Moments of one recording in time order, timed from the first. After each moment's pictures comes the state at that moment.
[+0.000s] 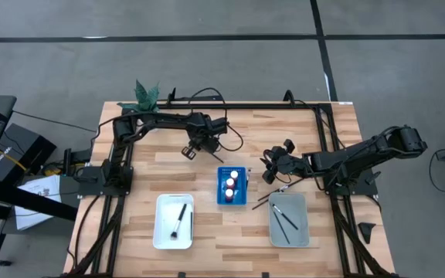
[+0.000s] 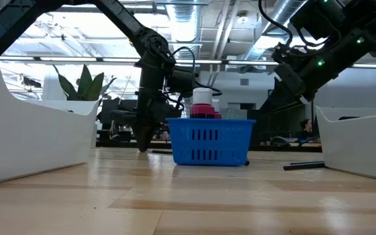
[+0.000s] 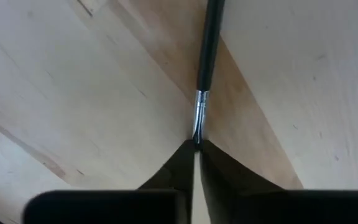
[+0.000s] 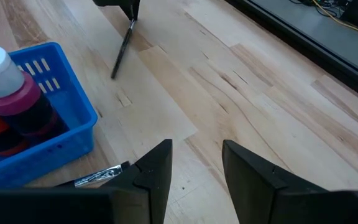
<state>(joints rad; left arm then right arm) 0.37 2.09 1.43 -0.90 -0.24 0.98 0.09 1.24 0.46 0.05 0.60 0.38</state>
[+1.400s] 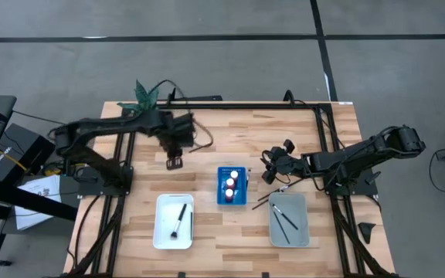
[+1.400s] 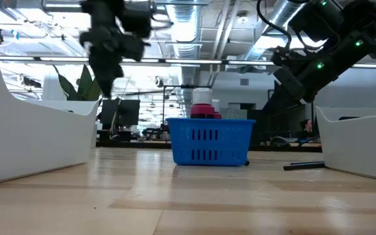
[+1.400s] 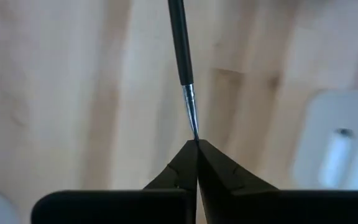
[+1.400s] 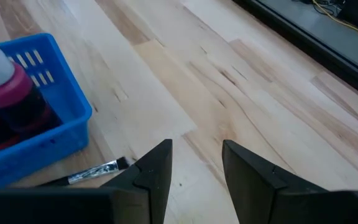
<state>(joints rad) 0.32 1.49 1.17 -1.09 0.09 0.16 0.09 1.26 0.46 0.05 0.61 0.38</state>
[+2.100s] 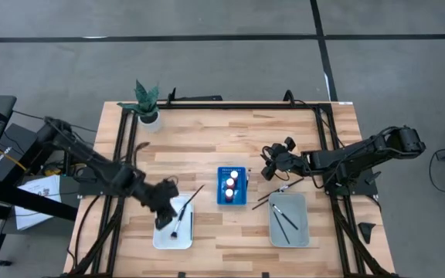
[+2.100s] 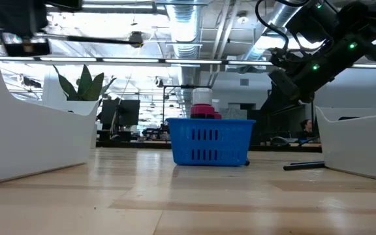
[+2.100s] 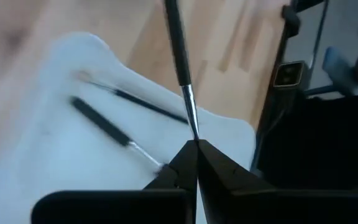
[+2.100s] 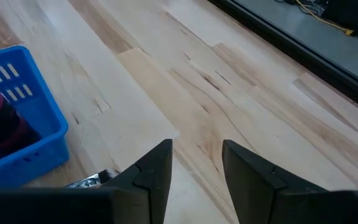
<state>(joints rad) -0.50 1.17 0.81 -0.52 -0.02 -0.99 0.05 1.26 0.46 0.07 0.63 0.38</state>
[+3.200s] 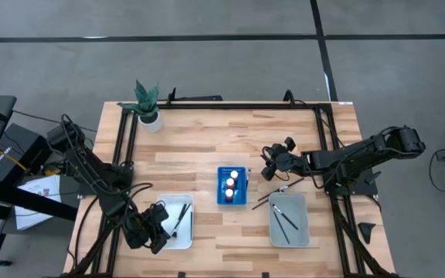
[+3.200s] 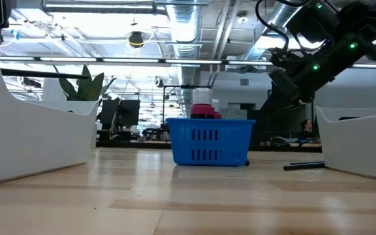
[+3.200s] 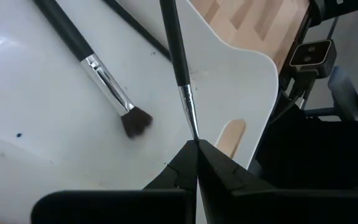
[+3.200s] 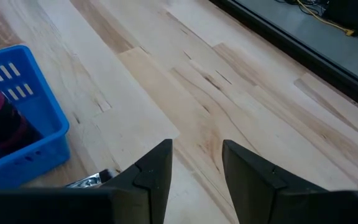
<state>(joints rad) -0.90 1.35 0.68 -0.25 -0.32 -1.50 0.05 1.26 0.46 0.07 0.62 0.38</state>
